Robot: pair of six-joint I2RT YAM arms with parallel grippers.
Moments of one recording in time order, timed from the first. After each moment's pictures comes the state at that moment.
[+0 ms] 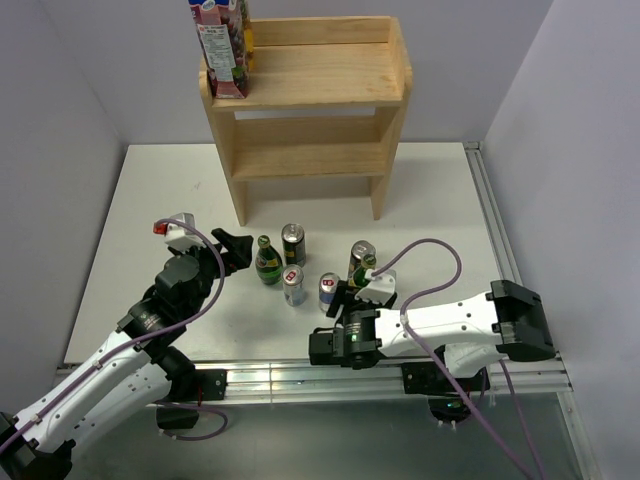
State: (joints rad) left arm -0.69 0.60 0.54 -0.14 -0.47 -0.67; right arm 1.50 1.42 0.89 -1.16 1.17 1.90
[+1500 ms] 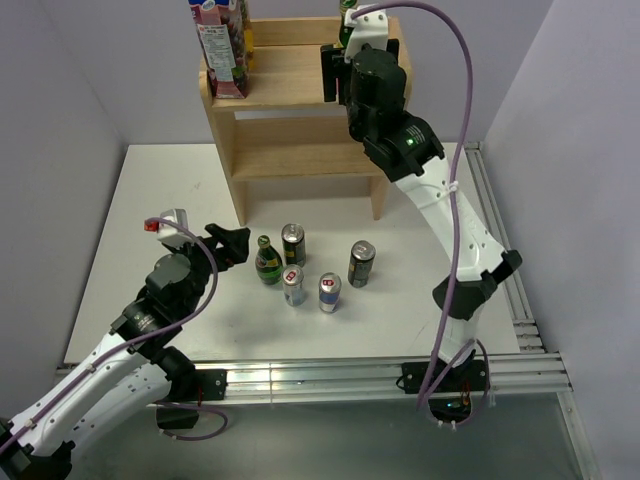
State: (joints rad) left arm -0.69 0.59 0.59 -0.12 -0.48 -0.65; right arm 0.69 1.80 2.36 -0.52 0.68 -0.09
